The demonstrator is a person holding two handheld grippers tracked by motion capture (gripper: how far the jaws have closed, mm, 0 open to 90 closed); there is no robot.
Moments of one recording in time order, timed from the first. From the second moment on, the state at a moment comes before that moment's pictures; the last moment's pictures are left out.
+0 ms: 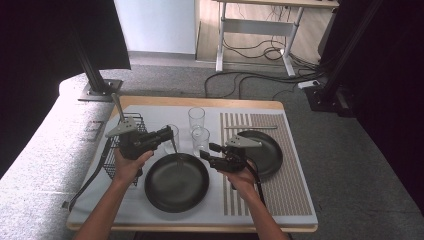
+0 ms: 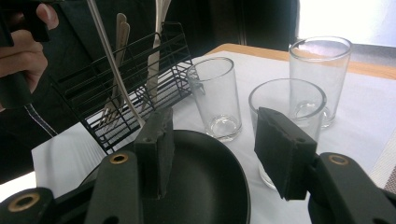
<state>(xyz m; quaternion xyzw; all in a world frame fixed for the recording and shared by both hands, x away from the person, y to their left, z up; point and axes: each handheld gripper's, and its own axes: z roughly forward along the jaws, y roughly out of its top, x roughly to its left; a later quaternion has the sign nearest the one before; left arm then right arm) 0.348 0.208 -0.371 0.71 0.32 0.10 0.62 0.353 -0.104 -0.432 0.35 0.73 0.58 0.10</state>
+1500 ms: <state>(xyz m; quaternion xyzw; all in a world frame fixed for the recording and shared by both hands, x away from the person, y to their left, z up) 0.350 0.185 -0.375 0.72 0.30 0.09 0.61 0.353 -0.071 -0.434 0.32 0.75 0.58 0.08</state>
